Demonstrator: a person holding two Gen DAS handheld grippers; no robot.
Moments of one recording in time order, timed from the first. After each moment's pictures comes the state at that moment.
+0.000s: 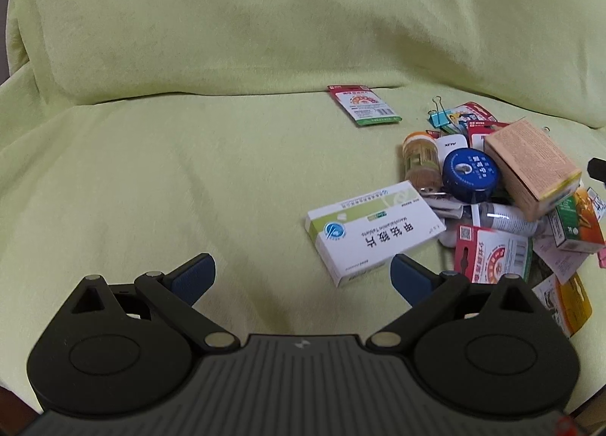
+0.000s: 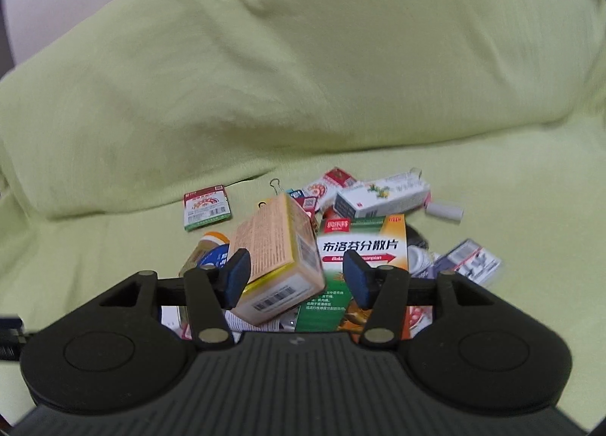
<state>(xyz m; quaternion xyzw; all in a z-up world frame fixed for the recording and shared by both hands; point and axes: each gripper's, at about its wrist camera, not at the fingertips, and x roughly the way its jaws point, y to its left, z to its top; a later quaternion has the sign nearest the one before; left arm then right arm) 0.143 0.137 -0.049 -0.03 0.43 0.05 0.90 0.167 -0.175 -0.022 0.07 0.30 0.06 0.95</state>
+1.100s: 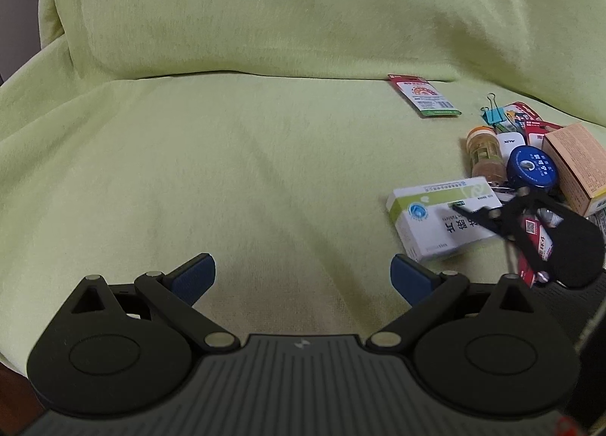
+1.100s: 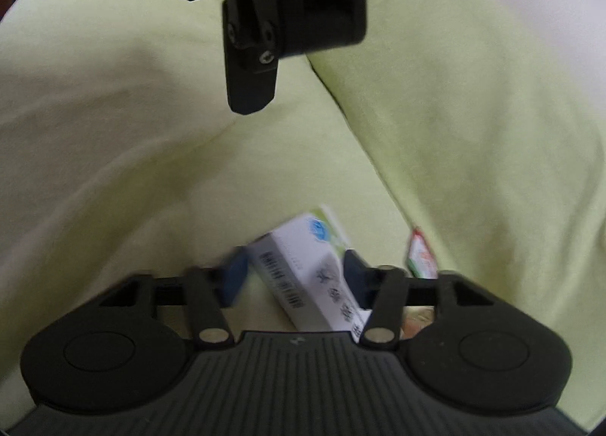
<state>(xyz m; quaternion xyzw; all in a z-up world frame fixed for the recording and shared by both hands) 0.134 0.193 -0.066 -0.04 0.44 0.09 0.89 0.137 0.069 -0.139 -0.45 0.16 0.34 0.81</state>
